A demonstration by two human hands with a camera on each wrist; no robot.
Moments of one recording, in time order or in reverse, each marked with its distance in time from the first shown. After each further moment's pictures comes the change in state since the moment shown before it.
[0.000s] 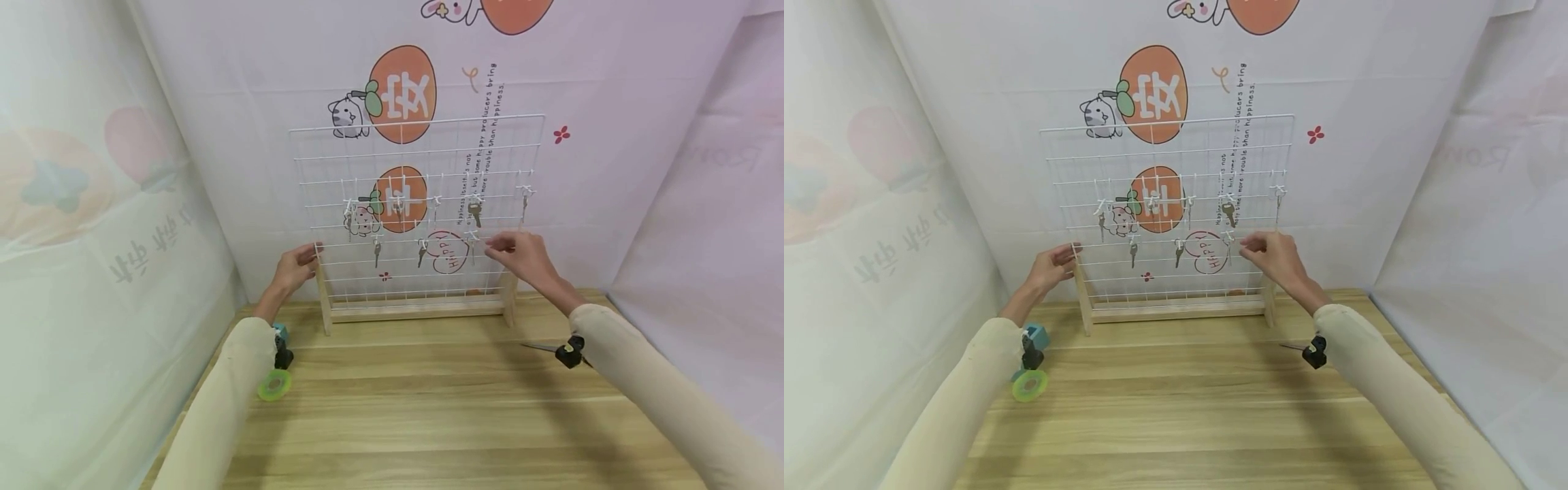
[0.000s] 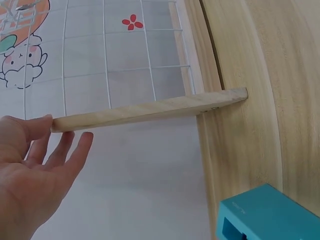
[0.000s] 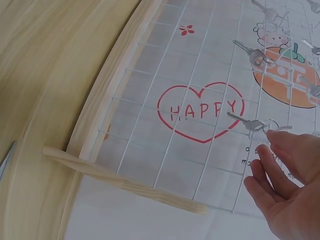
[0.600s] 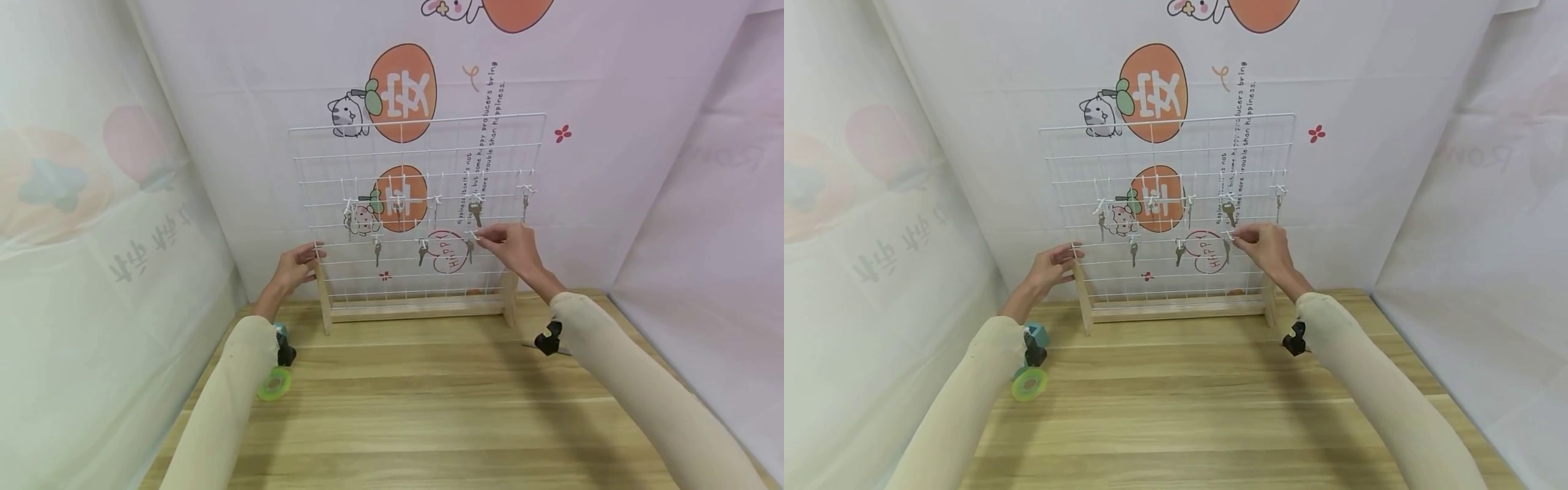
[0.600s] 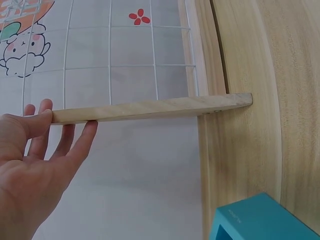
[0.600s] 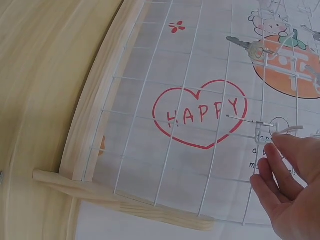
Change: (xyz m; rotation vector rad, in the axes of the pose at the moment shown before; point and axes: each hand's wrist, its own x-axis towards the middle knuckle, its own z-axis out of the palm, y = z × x) left_hand 0.003 -0.001 -0.001 -0.149 -0.041 -0.014; right_hand 0.023 -0.002 0.016 0.036 0.093 0.023
